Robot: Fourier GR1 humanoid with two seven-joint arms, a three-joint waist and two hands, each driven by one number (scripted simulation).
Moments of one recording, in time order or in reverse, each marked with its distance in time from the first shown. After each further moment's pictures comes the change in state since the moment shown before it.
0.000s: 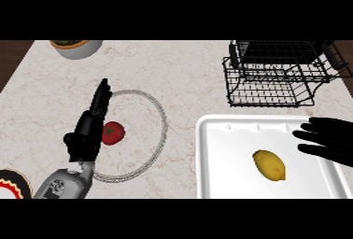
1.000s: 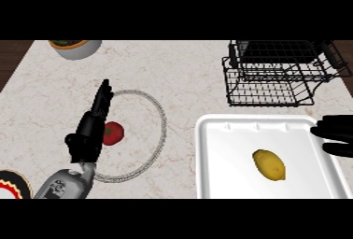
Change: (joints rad) left arm -0.006 0.018 -0.035 -0.005 0.029 0.035 0.001; right arm -0.165 0.218 -0.247 -0.115 -0.570 0.460 0.486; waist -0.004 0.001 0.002
